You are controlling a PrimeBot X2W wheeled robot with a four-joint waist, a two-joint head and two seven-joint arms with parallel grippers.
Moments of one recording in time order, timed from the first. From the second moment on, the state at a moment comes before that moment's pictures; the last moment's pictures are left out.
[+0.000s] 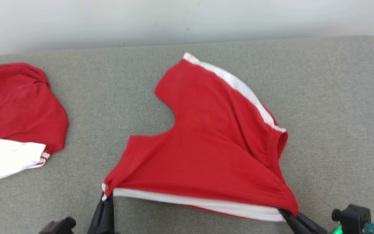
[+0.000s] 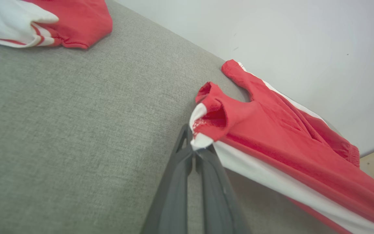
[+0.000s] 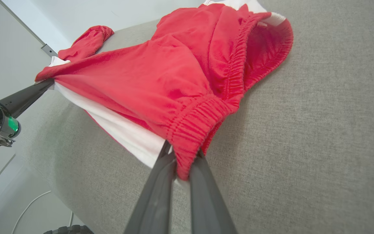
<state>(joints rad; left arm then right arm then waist) -0.01 0.08 -0.18 0.17 -0.57 0.00 -0.26 -0.13 -0.70 0.74 0.07 0.89 0.13 -0.25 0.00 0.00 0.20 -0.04</state>
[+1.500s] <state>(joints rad) -1.15 0.33 -0.44 0.75 -0.35 -0.13 0.13 -0.59 -0.29 0.58 0.27 0.73 0.13 -0.26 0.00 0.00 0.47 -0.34</state>
